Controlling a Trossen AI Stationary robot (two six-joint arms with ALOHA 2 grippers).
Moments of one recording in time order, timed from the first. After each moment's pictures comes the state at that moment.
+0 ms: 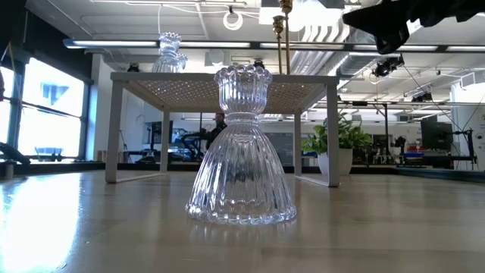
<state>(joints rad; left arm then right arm) -0.02 1.83 2.26 -1.22 0.35 -0.07 0.53 1.05 0.41 0.52 0.51 0.13</state>
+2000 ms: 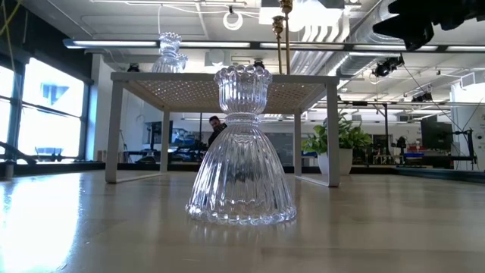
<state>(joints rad) -0.36 1.76 2.26 -1.57 -0.35 -0.51 0.53 0.55 0.41 -0.06 0.64 0.12</state>
